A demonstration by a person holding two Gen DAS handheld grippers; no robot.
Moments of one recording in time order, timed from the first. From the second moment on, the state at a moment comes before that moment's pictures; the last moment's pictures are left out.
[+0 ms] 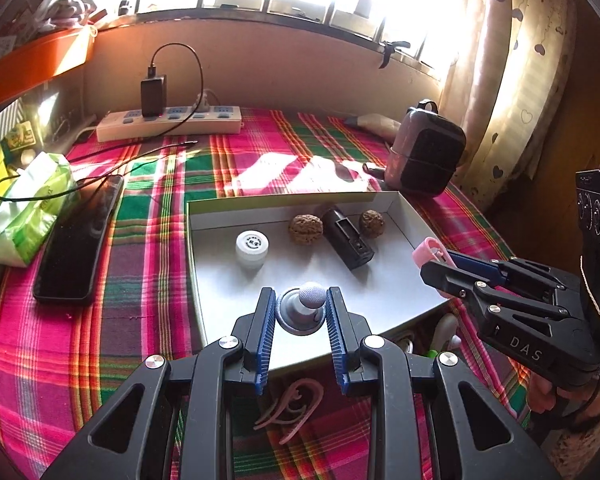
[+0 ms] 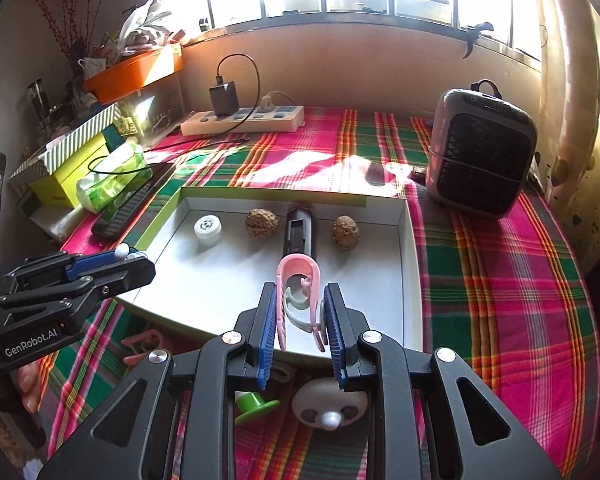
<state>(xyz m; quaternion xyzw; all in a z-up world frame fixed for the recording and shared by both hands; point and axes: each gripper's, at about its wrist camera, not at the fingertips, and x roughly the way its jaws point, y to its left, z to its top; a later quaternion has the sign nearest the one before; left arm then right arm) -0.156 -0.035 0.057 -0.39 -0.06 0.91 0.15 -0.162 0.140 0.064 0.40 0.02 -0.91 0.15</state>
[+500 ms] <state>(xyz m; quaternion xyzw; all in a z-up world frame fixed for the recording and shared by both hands) -0.205 -0.018 0.044 -0.41 -0.05 0.90 0.15 -0.209 0.151 0.049 0.42 0.04 -0.90 0.11</state>
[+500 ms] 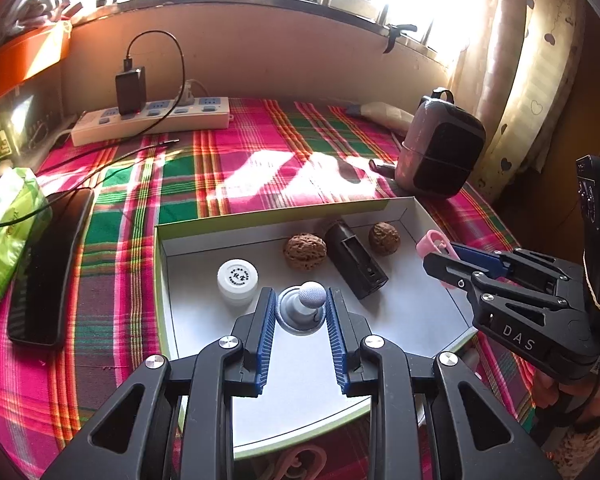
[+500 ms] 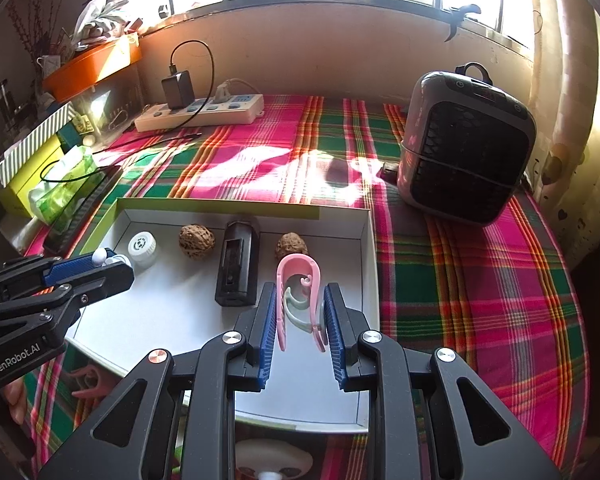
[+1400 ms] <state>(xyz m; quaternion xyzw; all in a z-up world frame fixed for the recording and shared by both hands) -0.242 -0.015 0.020 -0.45 -0.04 0.88 0.13 -0.247 0.149 0.028 0.46 0.05 -0.88 0.07</state>
